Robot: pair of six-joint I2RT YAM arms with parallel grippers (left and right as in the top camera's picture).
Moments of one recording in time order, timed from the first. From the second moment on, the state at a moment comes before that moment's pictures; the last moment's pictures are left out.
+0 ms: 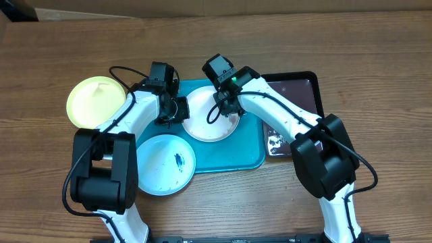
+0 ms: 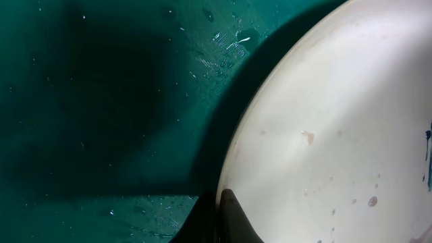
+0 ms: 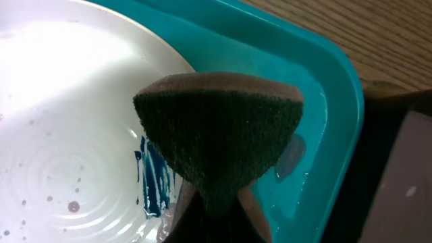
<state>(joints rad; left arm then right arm) -0.15 1.92 1.22 -0.63 0.17 -0.31 0.64 2.18 1.75 -0.88 0.22 0.22</state>
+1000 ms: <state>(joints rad) -0.15 1.92 1.22 -0.63 0.16 -0.31 0.62 2.25 1.75 -0.84 -0.18 0.28</state>
